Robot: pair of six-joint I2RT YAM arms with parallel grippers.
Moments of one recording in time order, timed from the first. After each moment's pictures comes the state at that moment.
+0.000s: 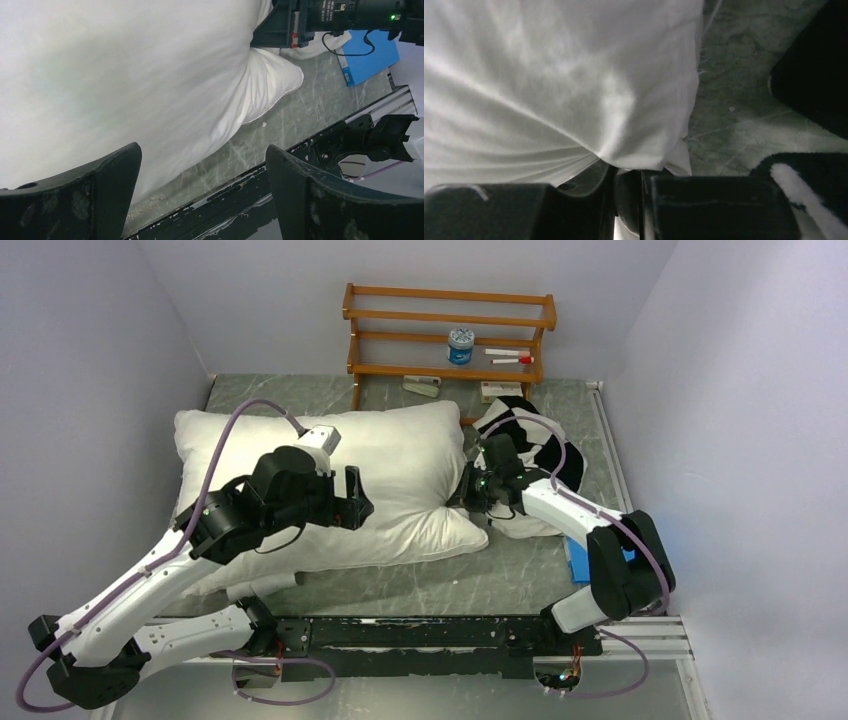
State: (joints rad) left arm -0.85 0.93 1.17 -0.84 -0.18 -0.55; right arm 0.43 1.46 0.85 -0.26 -0.26 0.60
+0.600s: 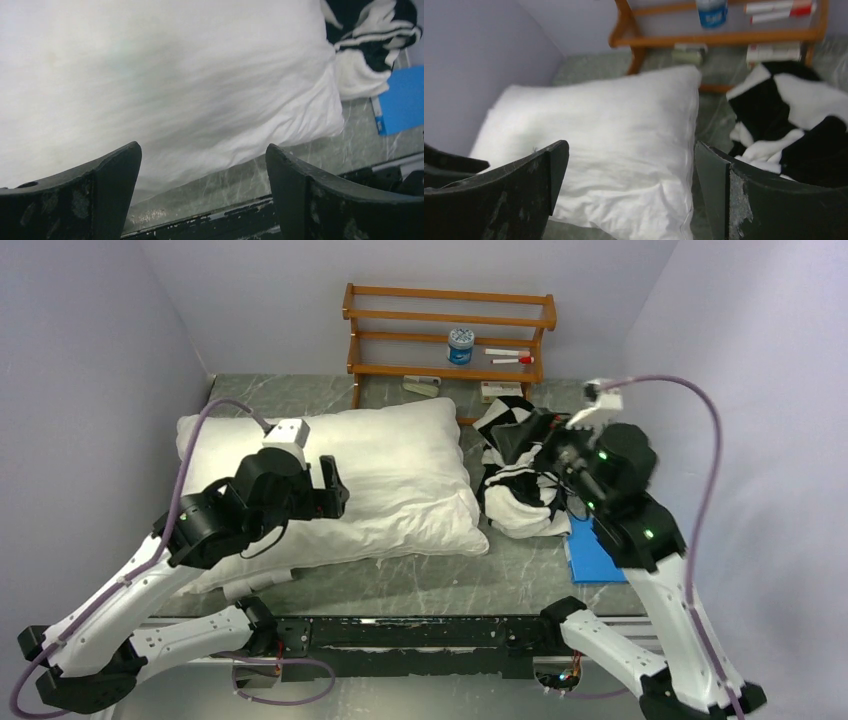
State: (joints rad) left arm -0.85 0.90 1.21 -0.95 -0.39 -0.62; right arm 0.44 0.88 1.23 -0.55 0.03 0.41
